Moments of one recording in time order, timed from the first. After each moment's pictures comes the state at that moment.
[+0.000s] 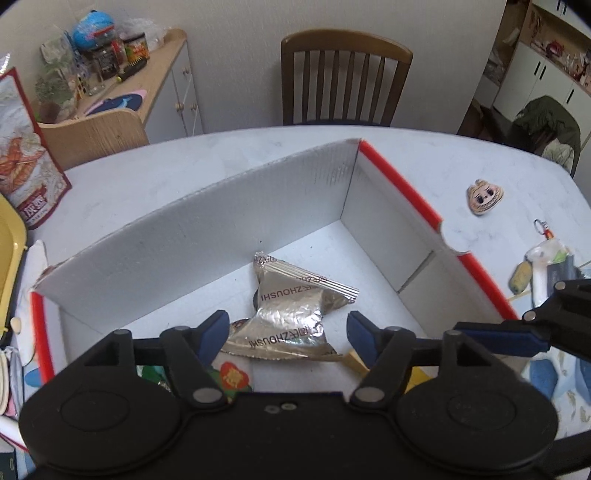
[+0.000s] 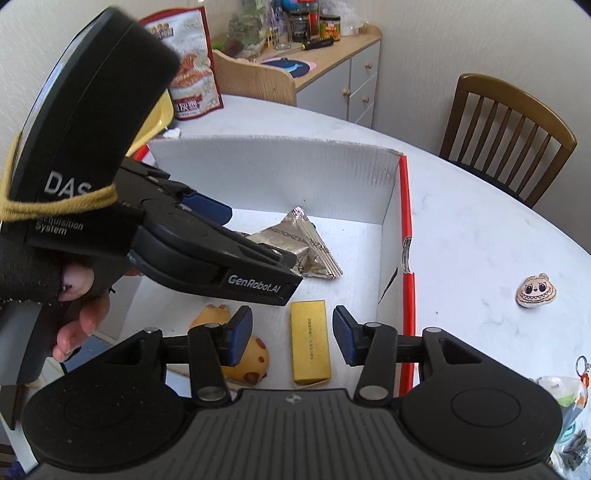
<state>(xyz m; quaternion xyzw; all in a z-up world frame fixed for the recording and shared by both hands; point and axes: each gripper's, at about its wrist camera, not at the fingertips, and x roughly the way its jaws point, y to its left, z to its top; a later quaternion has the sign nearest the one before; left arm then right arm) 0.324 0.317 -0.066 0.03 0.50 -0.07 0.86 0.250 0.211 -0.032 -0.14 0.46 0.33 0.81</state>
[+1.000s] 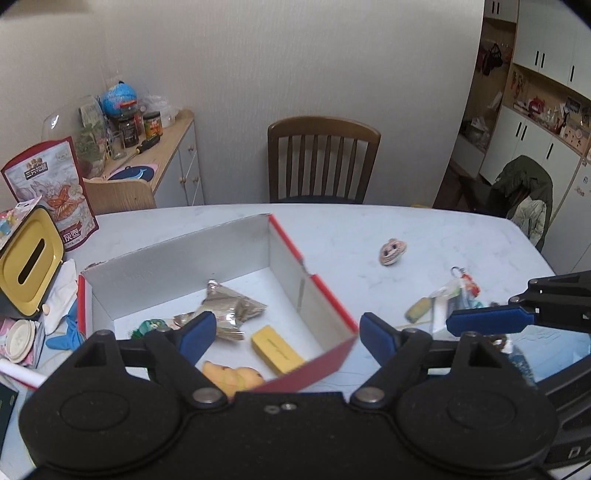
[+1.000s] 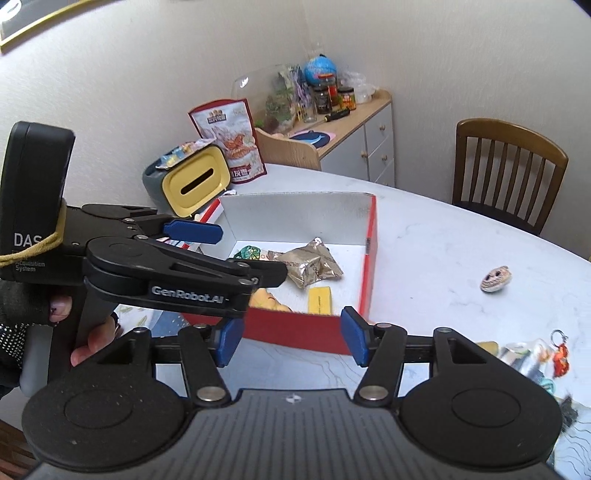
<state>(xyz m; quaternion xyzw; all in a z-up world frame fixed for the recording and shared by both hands) 0.192 0.240 0.028 0.00 0.38 -0.05 0.92 0.177 0.065 0.047 -0.05 0.38 0.41 0.83</state>
